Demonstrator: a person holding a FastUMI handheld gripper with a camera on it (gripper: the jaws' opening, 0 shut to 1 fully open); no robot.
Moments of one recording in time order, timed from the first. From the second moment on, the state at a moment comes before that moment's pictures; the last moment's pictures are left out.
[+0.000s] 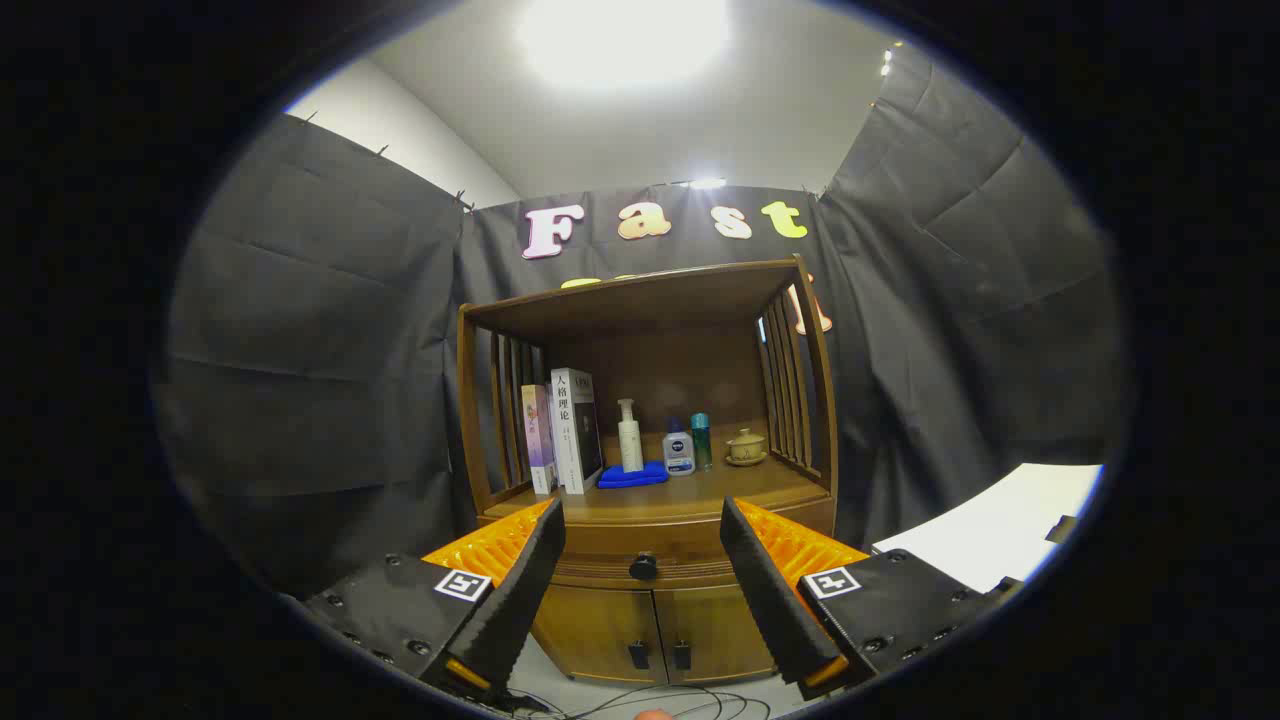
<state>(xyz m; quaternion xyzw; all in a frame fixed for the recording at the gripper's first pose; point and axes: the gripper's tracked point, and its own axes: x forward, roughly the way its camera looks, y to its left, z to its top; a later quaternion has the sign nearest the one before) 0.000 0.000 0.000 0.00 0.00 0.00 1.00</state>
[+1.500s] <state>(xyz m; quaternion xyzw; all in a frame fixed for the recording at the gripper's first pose) 0.020 0.006 -0.003 -0.02 0.00 0.01 1.00</state>
